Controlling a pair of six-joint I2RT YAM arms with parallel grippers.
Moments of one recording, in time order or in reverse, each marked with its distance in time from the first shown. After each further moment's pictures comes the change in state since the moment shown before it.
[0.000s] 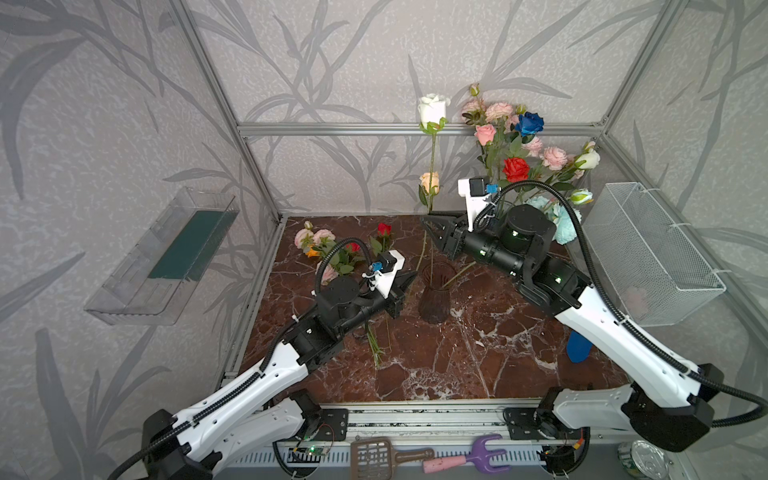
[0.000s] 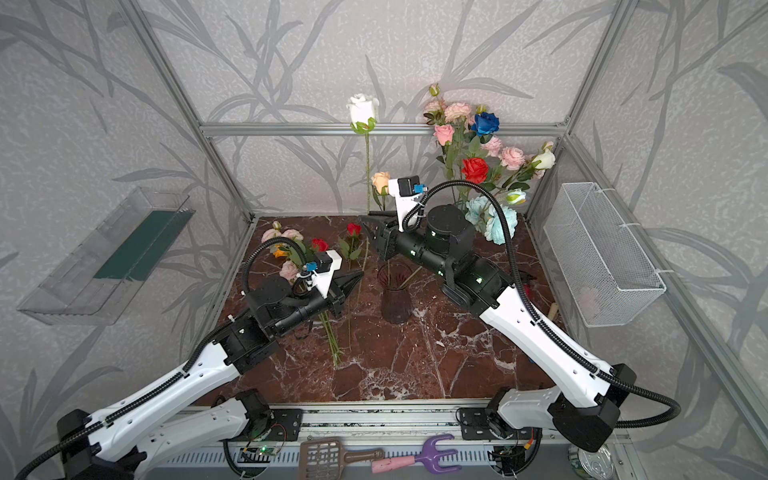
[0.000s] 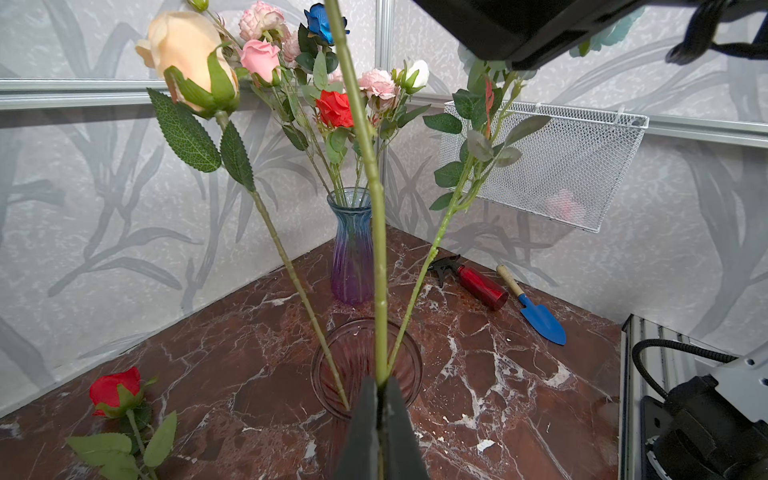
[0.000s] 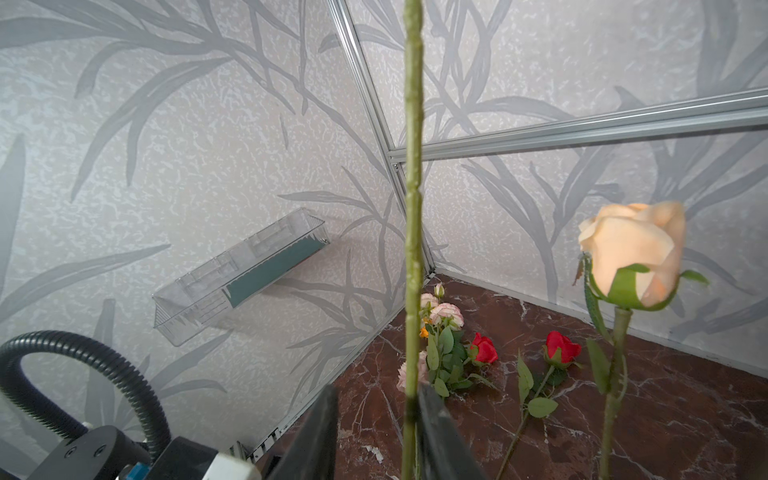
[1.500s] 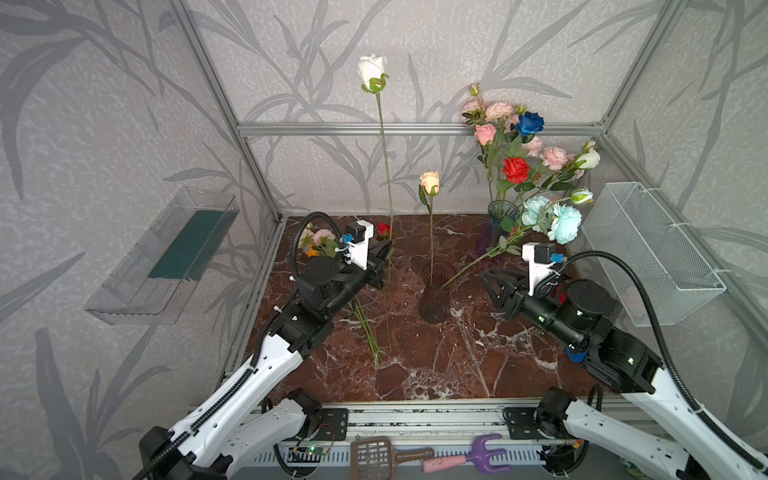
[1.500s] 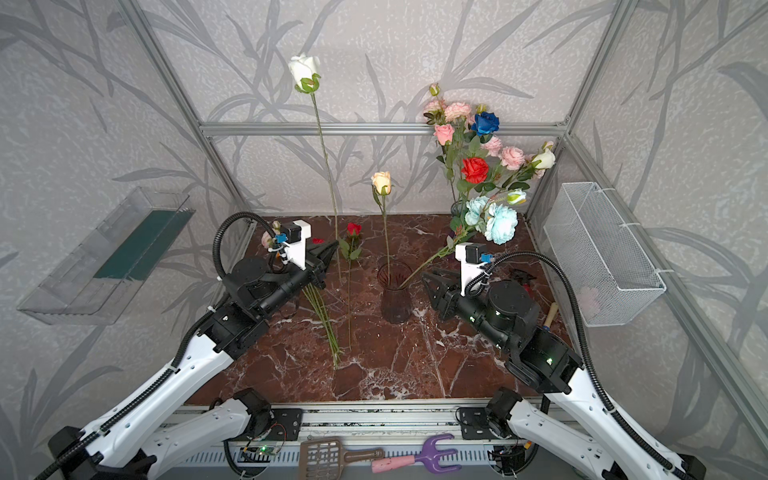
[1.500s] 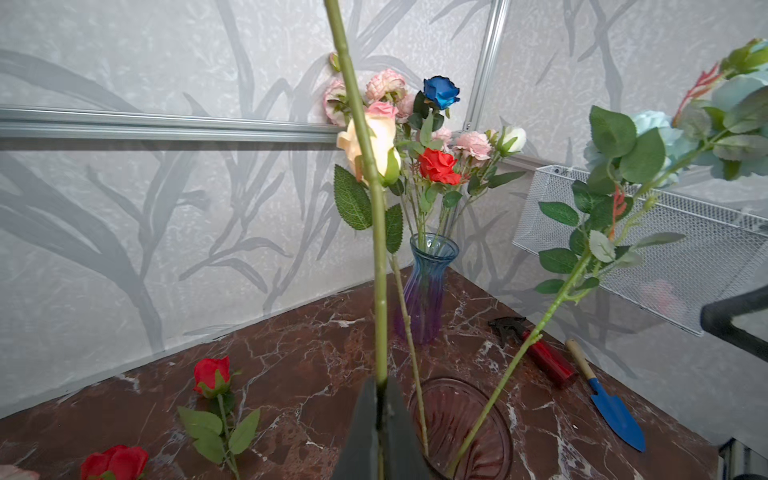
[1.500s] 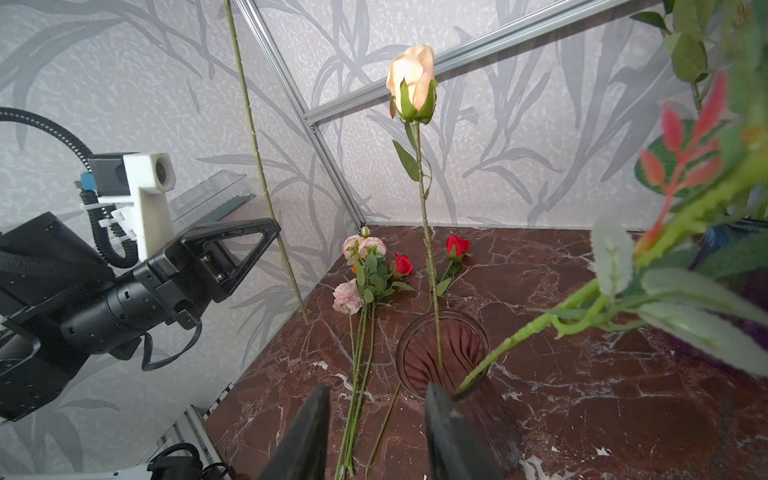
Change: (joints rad) left arm 0.195 0.011 0.087 -0.001 -0.025 -0.092; right arm -0.016 -0.587 -0.514 -0.186 0.203 0.053
